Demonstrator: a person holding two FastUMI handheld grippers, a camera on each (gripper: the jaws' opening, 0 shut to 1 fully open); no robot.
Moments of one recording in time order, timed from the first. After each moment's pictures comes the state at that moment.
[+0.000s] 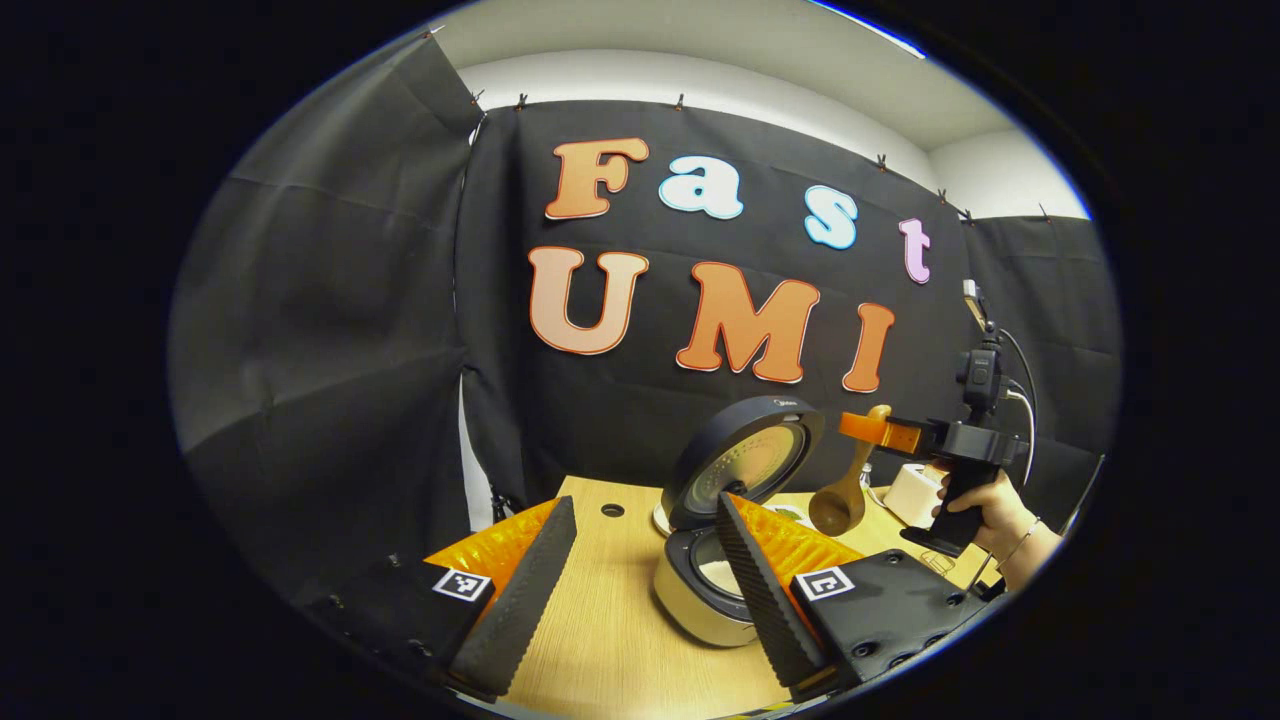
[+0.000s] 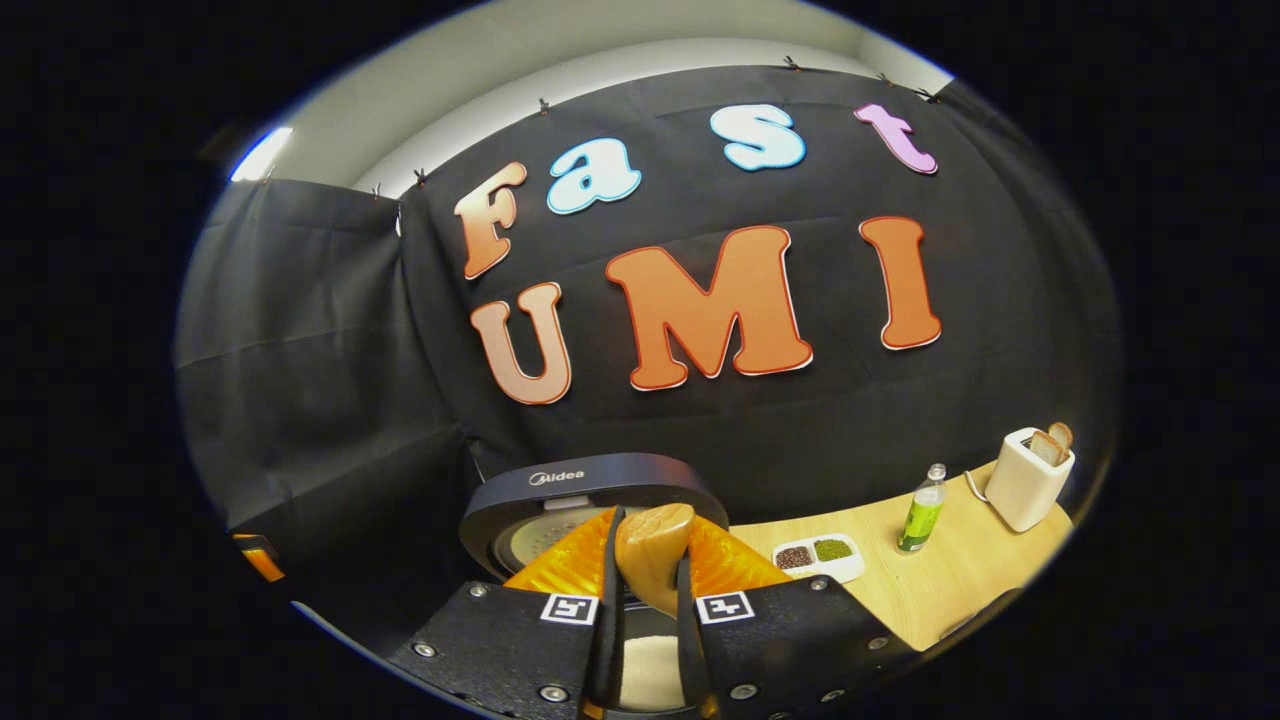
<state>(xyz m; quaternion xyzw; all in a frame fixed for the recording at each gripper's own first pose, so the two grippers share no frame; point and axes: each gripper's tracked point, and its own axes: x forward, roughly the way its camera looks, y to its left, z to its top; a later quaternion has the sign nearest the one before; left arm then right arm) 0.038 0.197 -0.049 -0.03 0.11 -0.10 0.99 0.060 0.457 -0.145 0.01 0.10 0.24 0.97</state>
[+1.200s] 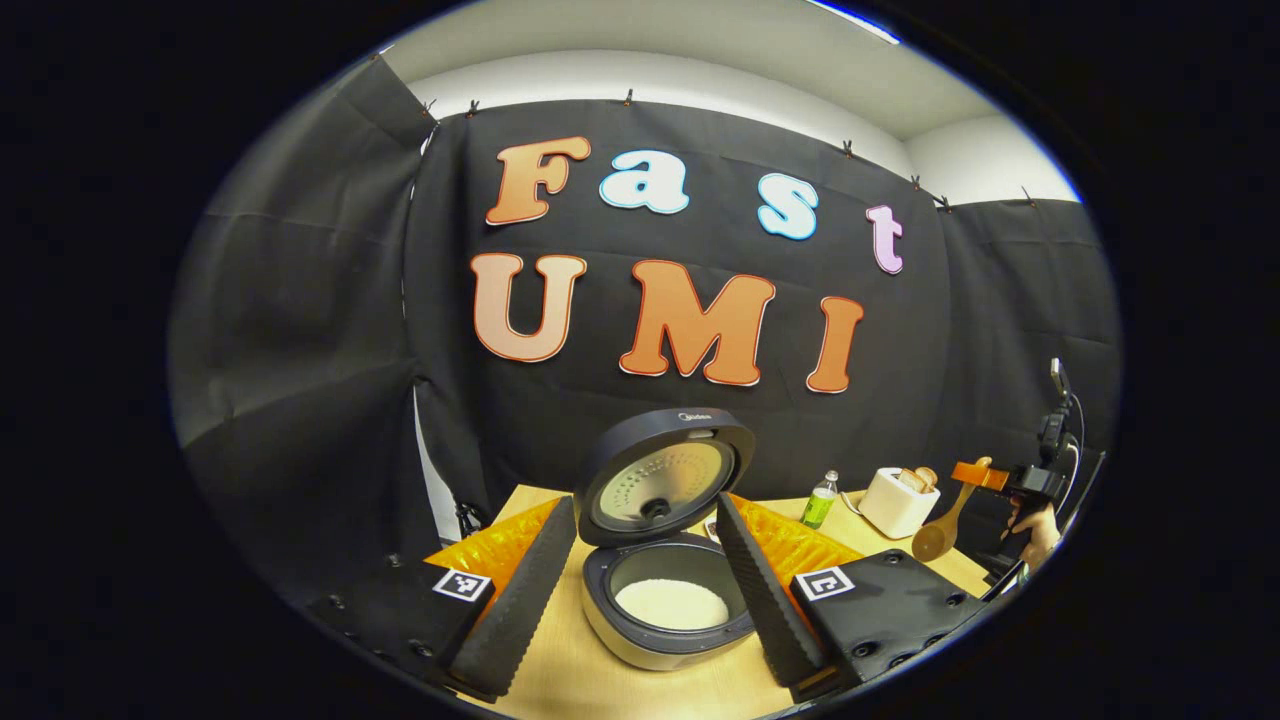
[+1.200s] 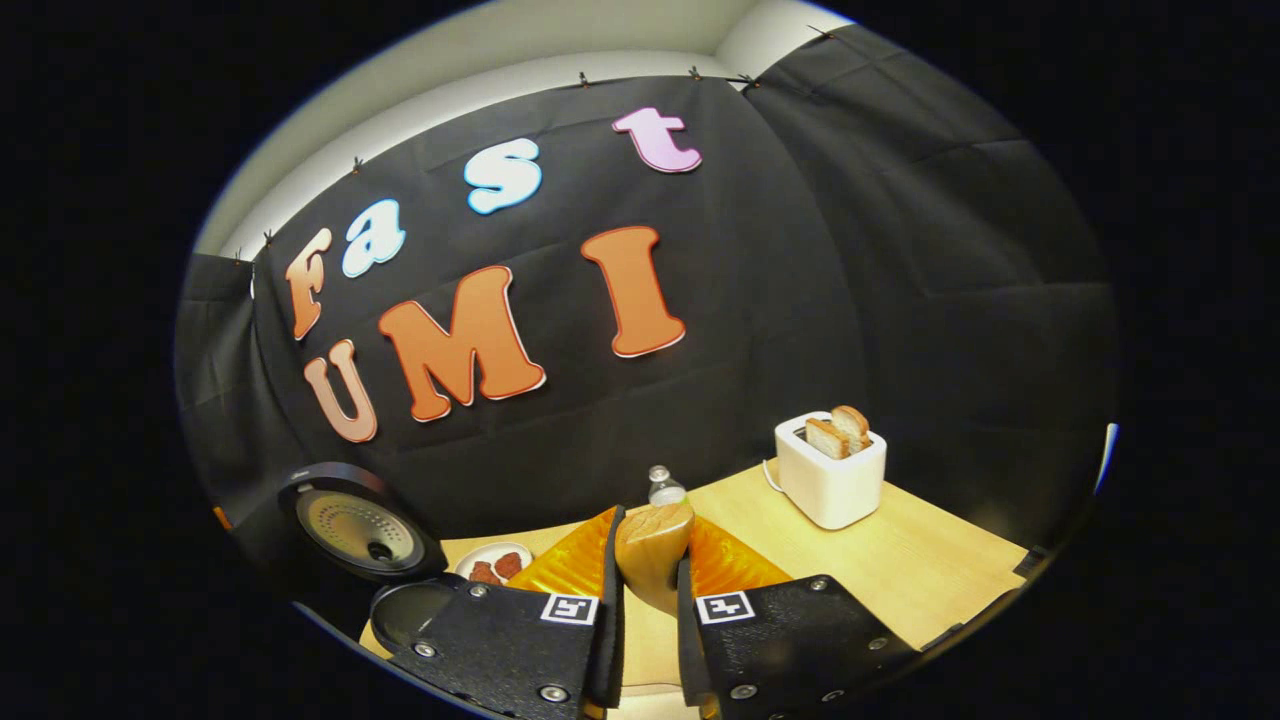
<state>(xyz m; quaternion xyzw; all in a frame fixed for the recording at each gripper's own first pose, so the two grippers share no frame) 0.050 0.071 -0.045 -0.01 0.11 -0.11 0.99 0.093 0.116 -0.152 0.06 0.10 0.03 0.99</state>
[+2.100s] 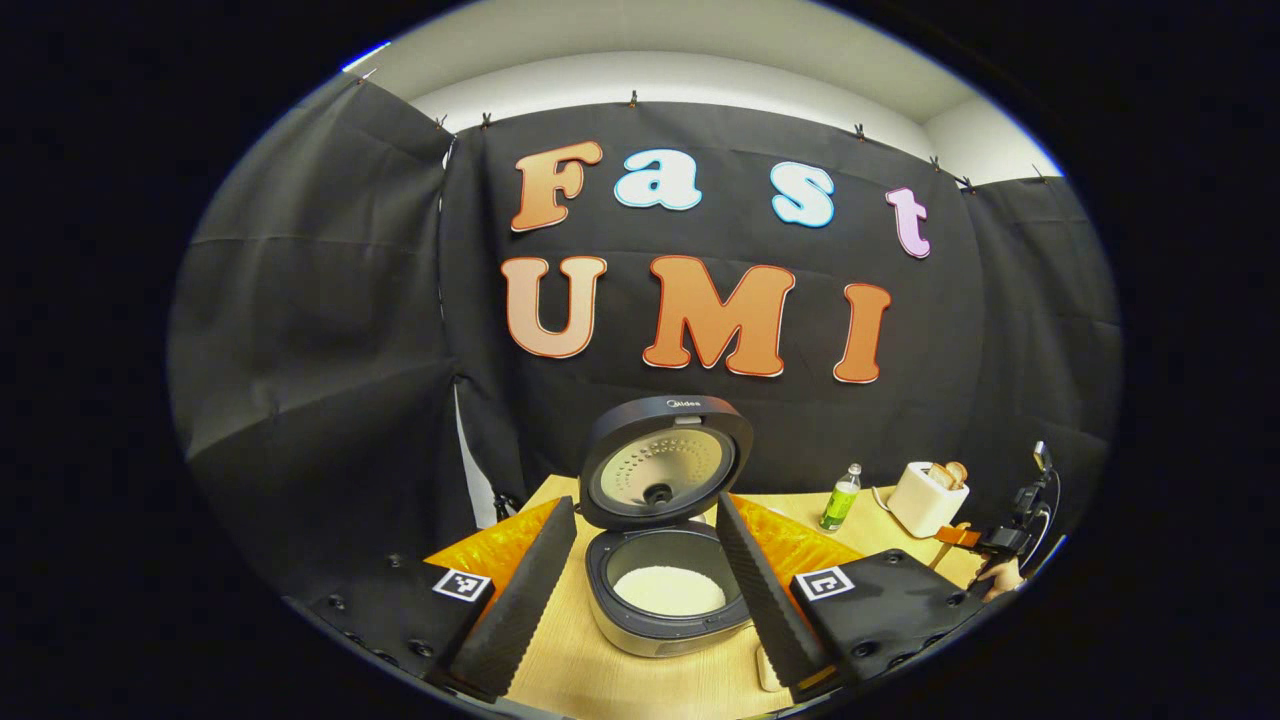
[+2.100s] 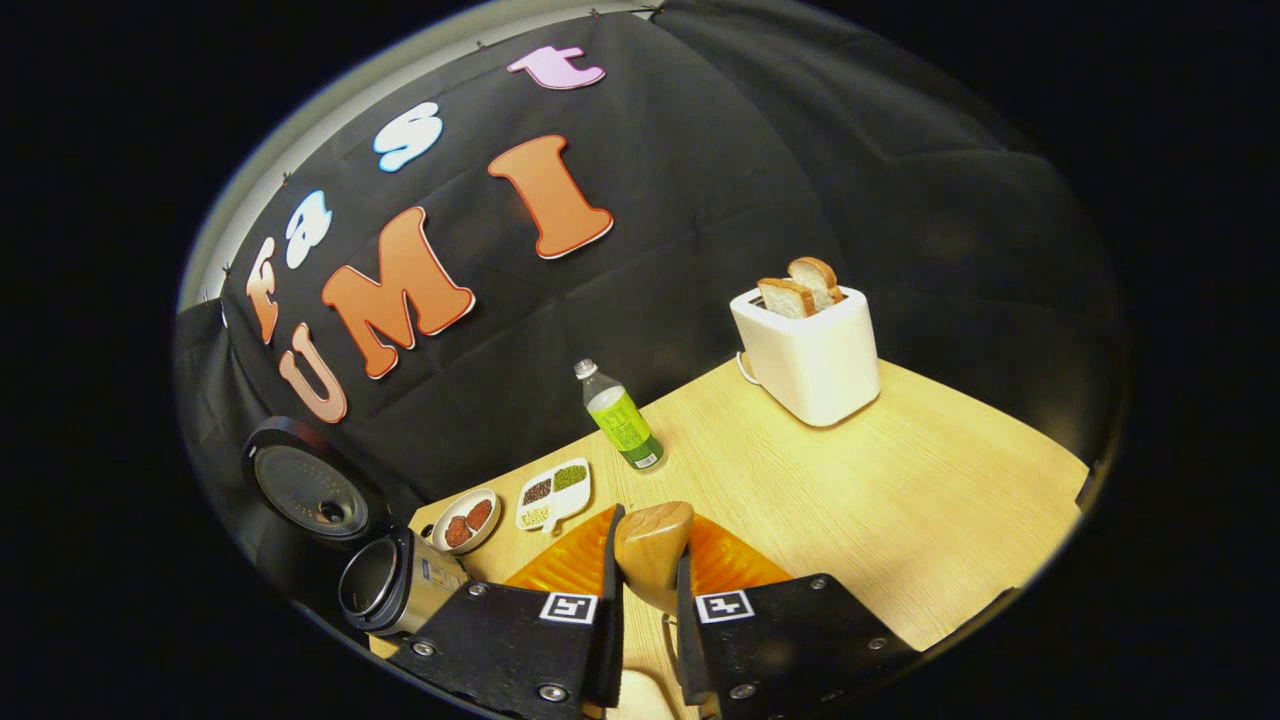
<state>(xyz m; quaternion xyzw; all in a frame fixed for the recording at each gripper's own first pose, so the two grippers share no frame) 0.017 0.038 -0.048 0.01 0.11 -0.04 0.99 0.117 0.056 -0.294 0.15 0.21 0.04 0.96</state>
